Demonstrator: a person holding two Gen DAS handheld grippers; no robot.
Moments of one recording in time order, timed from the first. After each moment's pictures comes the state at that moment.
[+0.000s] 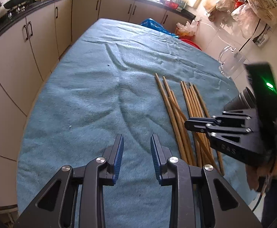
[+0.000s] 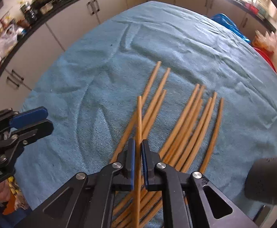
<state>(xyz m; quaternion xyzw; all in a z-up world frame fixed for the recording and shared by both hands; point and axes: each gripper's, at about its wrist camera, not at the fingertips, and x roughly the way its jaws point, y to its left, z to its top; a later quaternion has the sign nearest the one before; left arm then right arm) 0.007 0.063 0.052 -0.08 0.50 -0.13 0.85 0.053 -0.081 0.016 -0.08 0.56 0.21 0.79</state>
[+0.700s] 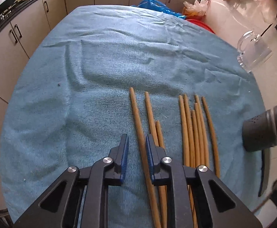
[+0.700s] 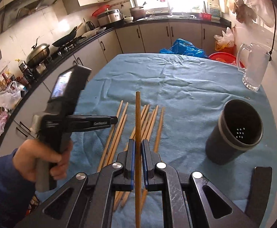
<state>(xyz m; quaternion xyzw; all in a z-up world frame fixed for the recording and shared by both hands) 0.114 -0.033 0.020 -0.02 0.56 -0.08 0.82 -0.024 -0.182 0.097 0.05 0.43 0.15 0.89</state>
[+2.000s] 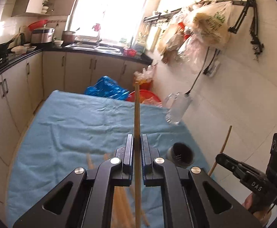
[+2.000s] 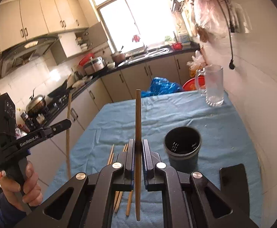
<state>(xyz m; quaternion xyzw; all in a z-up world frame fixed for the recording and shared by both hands) -0.005 -0.070 0.206 -0.08 0.30 -0.23 0.92 -0.097 -0.273 0.167 0.16 0.28 0.08 0.94</state>
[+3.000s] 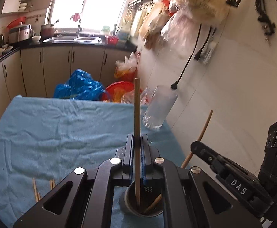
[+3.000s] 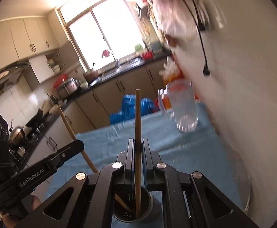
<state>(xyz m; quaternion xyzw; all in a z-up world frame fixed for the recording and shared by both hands) 0.091 -0.229 0.178 -0.05 0.35 -0.26 0.90 -0.004 -0.374 0.159 0.21 0.27 0.00 0.94</state>
